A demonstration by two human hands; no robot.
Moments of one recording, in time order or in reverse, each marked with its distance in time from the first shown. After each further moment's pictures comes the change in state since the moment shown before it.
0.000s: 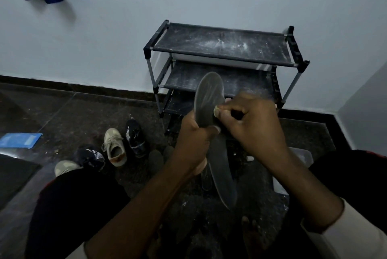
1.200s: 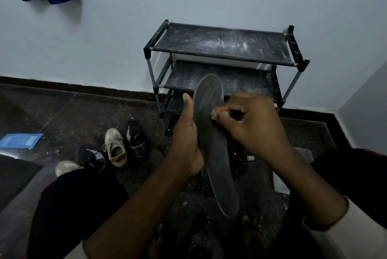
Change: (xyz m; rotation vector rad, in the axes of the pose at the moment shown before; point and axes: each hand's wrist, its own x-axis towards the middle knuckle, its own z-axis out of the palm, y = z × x) left_hand -0.001 0.013 -0.005 -0.330 -0.031 -0.225; right_hand 0.002 -0.006 -0.006 0.073 -0.076 -0.008
